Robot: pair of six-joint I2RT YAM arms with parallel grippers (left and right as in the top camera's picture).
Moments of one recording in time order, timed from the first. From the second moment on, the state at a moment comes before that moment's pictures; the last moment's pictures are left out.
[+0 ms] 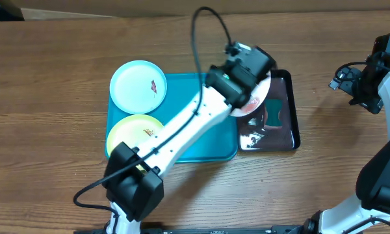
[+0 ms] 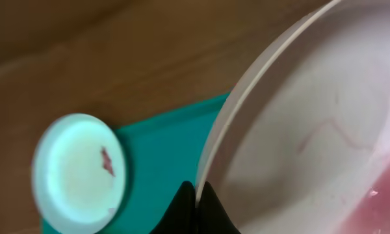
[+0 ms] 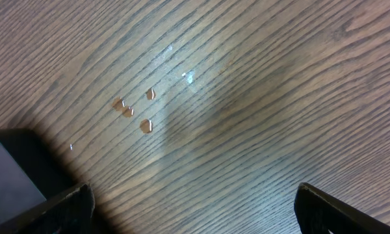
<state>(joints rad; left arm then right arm) -0.80 1.99 1.85 -0.95 -0.66 -0.34 -0.32 1.83 1.49 -0.95 0.02 0.31</state>
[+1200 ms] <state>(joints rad) -1.05 1.99 1.86 -0.31 -1.31 0.48 -0.32 1.83 1.49 -0.95 0.02 0.31</state>
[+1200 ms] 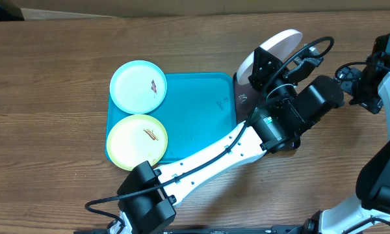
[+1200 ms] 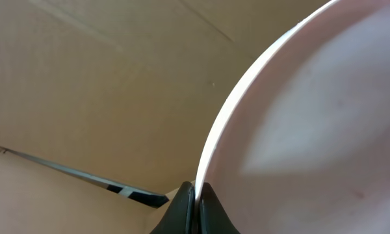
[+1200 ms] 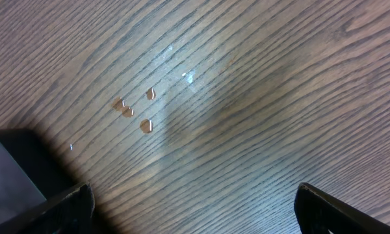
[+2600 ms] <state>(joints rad) -0.99 1.99 1.86 -0.63 -0.97 0.02 -0.32 1.83 1.49 -0.95 0.02 0.31</state>
